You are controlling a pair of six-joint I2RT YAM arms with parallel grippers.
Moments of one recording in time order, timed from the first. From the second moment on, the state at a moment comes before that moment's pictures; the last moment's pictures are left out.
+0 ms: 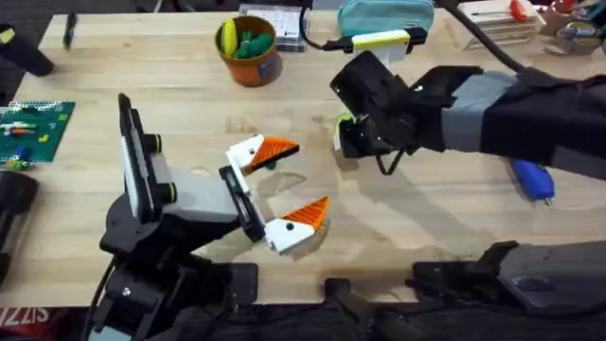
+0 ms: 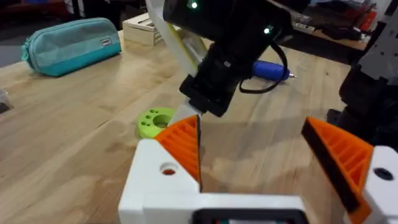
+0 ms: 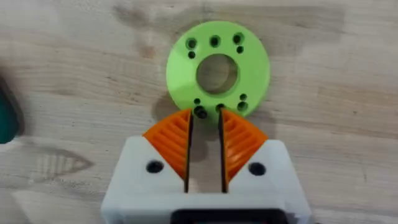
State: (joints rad) left arm -0.30 0.00 0.02 -0.09 0.80 -0.09; right arm 0.70 1.56 0.94 -0.61 0.22 0.57
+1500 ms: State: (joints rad) left arm -0.30 0.00 0.02 -0.09 0.80 -0.09; right arm 0.70 1.58 0.94 -0.56 0.22 0.58
